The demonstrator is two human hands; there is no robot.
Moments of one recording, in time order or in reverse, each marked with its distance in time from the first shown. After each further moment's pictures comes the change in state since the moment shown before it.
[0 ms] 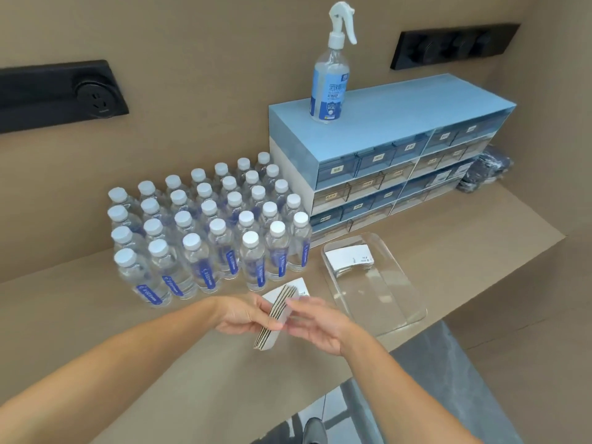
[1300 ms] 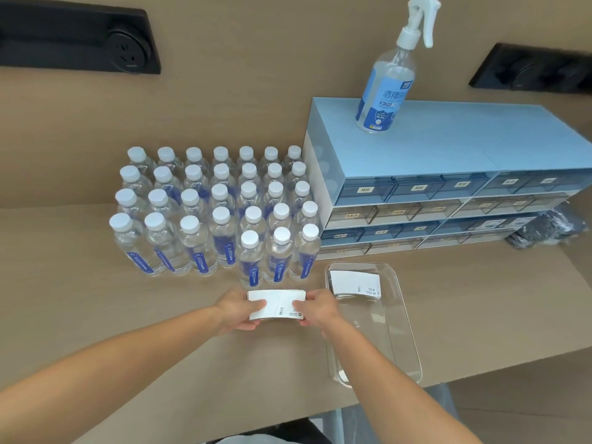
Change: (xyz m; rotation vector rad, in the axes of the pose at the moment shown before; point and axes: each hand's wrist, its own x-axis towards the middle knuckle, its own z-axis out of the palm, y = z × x) left_hand 0.062 -0.015 0.005 -0.258 0.722 0.022; right_hand 0.074 -0.055 -0.040 -0.871 0.389 0.020
